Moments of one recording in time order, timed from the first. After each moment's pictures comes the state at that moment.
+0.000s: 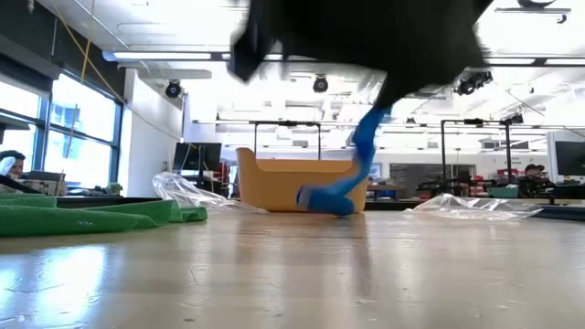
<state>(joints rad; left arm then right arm) -0.65 2.25 1.65 -0.16 -0.81 -0.66 0.18 1.41 1.00 -0.56 0.52 -0.03</state>
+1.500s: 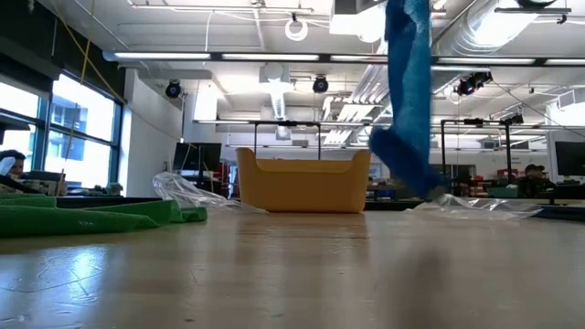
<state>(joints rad) -0.71 2.18 1.65 -0.13 -1.17 -0.49 0.64 1.29 1.09 -0.49 0.91 0.10</state>
